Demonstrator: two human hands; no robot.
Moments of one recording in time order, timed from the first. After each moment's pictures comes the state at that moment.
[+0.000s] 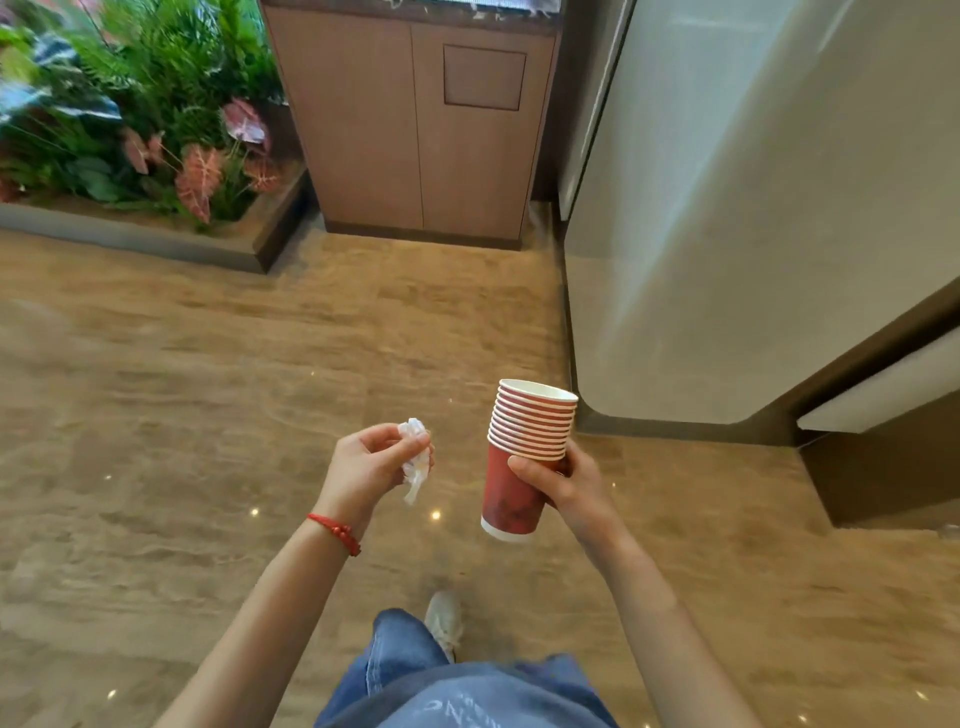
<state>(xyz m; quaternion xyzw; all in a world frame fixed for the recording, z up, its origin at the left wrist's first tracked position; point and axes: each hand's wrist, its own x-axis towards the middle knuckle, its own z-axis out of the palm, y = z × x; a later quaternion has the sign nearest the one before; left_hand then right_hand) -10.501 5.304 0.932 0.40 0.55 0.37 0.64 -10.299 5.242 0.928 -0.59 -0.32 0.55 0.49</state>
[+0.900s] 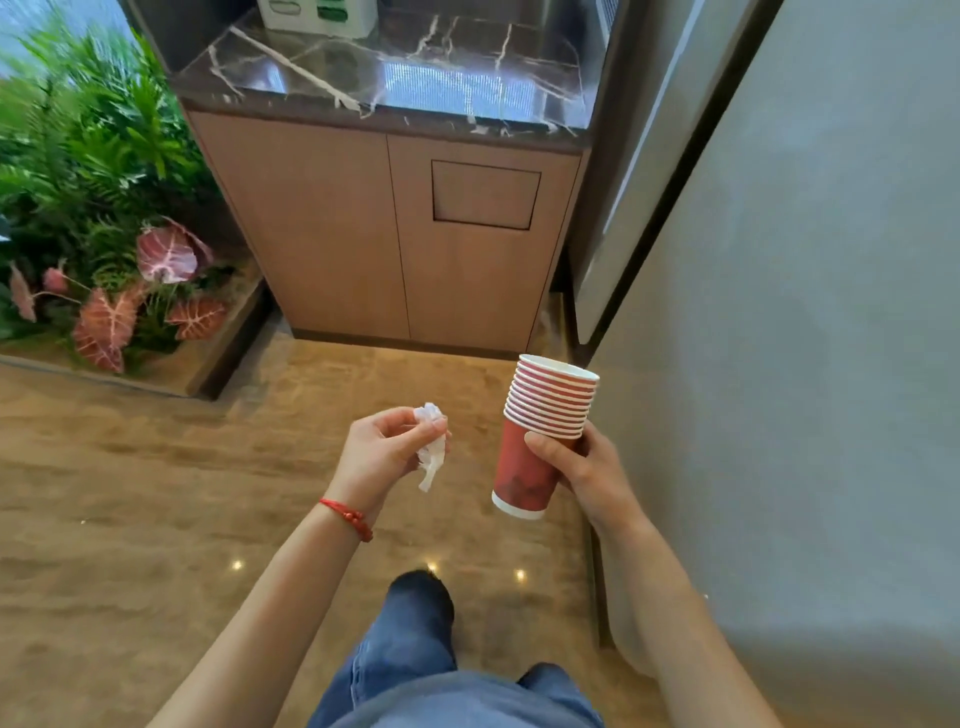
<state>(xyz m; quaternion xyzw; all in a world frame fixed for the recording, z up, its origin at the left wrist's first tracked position) -10.347 5.885 0.988 0.43 0.51 0.37 0.64 -10.140 5.828 0.980 -0.58 -0.35 0.54 0.51</state>
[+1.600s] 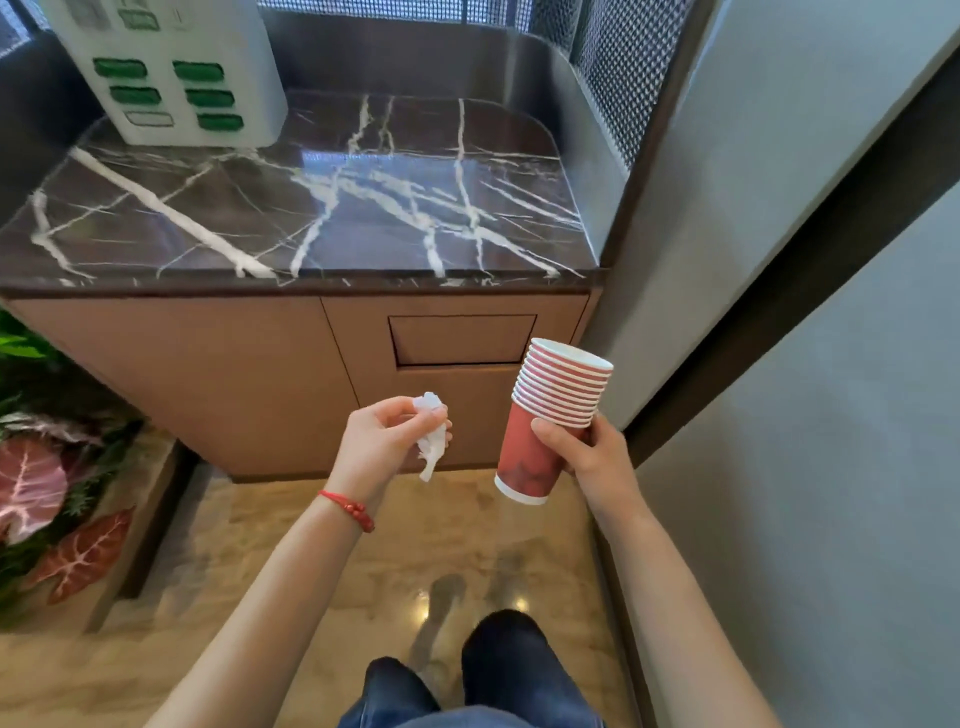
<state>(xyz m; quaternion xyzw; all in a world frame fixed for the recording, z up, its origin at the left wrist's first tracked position) -10.254 6.347 0.992 0.48 0.48 0.35 0.64 -10.060 6.256 0.986 -0.61 -0.32 0.45 0.57</state>
